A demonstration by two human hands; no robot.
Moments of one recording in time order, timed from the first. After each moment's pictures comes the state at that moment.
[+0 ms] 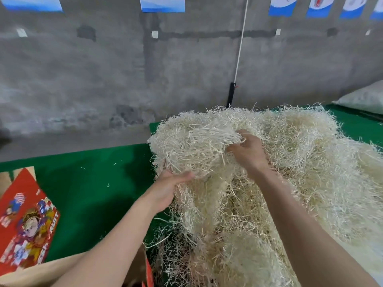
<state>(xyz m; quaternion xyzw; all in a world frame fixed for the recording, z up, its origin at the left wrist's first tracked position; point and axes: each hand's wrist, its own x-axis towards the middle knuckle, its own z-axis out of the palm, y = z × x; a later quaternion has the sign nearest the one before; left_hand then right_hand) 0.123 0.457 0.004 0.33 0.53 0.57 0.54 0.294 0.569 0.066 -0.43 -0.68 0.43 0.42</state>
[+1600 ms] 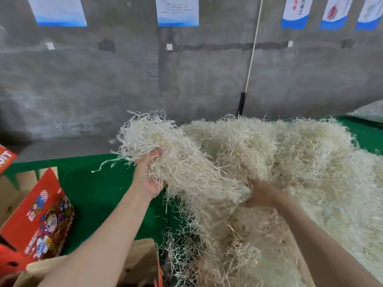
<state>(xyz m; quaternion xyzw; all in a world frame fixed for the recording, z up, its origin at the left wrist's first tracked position) 0.081 0.430 0.051 0.11 0.39 0.78 0.47 0.331 0.588 0.003 -0.47 -0.87 0.14 -0.08</state>
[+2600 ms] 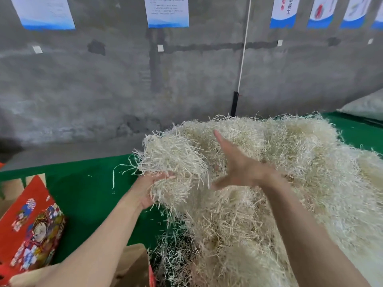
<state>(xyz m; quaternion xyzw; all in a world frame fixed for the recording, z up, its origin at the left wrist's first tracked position) 0.105 0.428 0.045 0.18 0.58 0.64 0.47 0.300 0.558 0.084 -0.26 -0.92 0.29 0.11</state>
